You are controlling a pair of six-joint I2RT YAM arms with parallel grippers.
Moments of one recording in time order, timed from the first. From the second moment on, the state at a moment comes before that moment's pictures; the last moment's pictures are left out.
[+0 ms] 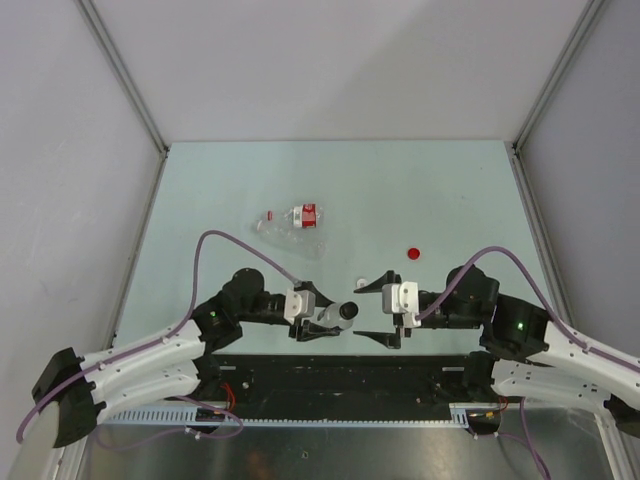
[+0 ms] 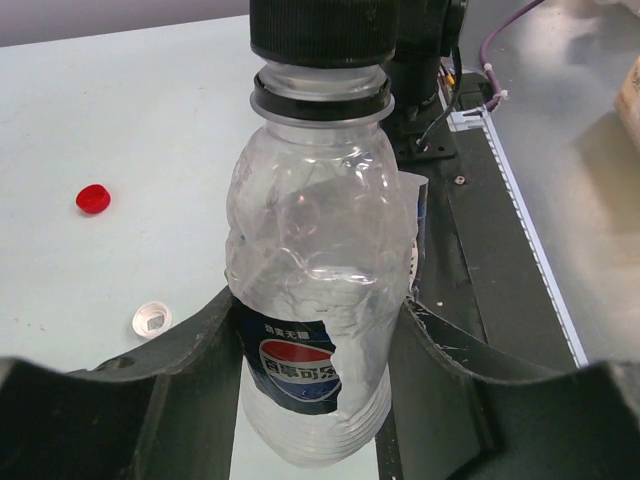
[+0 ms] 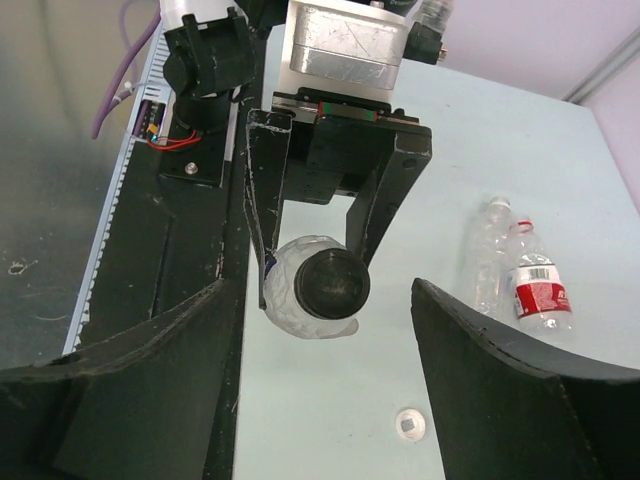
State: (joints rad) left arm -0.92 0.84 0.41 0.26 0.68 0.21; right arm 1.15 0.68 0.83 -0.31 -0.33 -0.38
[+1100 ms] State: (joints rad) left arm -0.92 0.87 0.45 0.18 0.73 0.22; right arm 1.15 0.74 0.83 -0.31 -0.33 -0.35
